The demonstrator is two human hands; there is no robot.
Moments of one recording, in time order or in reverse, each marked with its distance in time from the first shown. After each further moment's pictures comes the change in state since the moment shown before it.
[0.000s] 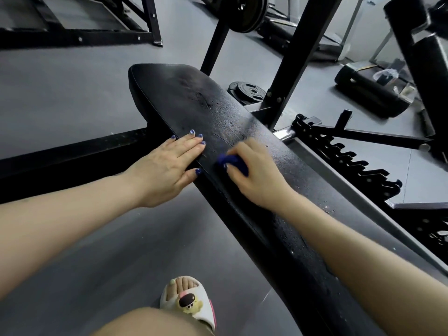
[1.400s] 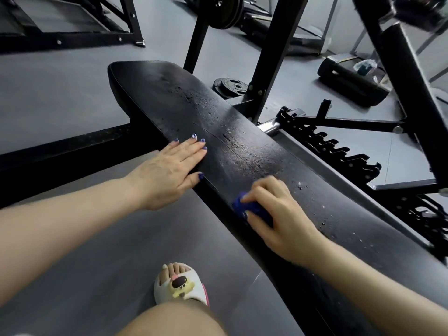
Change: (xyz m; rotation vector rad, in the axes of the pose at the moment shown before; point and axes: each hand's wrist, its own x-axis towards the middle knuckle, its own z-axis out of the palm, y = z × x) left_hand -0.006 0.050 0.009 0.005 -0.010 0.089; right_hand -0.135 -0.021 -0.048 -0.014 -0.049 0.021
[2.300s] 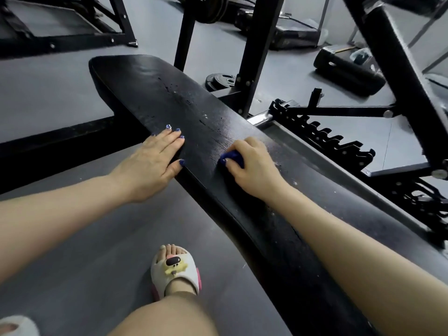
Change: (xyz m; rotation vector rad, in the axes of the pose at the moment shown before) left_hand -0.007 0.036 0.009 -0.023 0.016 -0.142; right_hand 0.035 0.046 0.002 0.013 0.105 0.202
